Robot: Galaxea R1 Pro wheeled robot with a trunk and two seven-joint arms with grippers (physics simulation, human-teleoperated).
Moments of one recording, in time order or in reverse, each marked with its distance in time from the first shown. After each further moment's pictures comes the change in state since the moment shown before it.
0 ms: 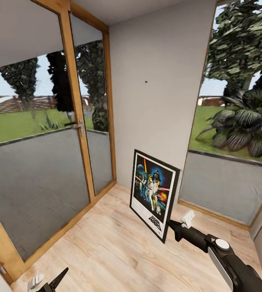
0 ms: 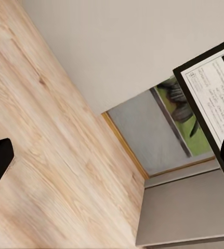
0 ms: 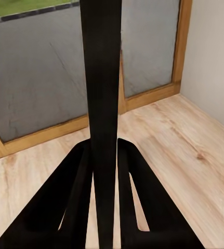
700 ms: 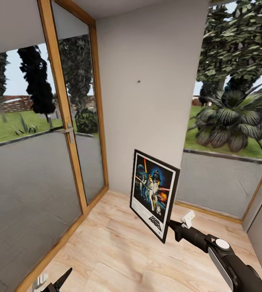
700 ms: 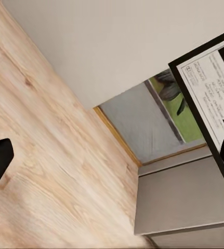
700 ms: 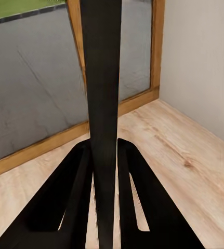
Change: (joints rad) left arm -0.001 -0.024 -0.006 -0.001 -0.004 -0.002 0.006; right arm 0.000 0.000 -0.001 0.001 0.000 0.001 0.000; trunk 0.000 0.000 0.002
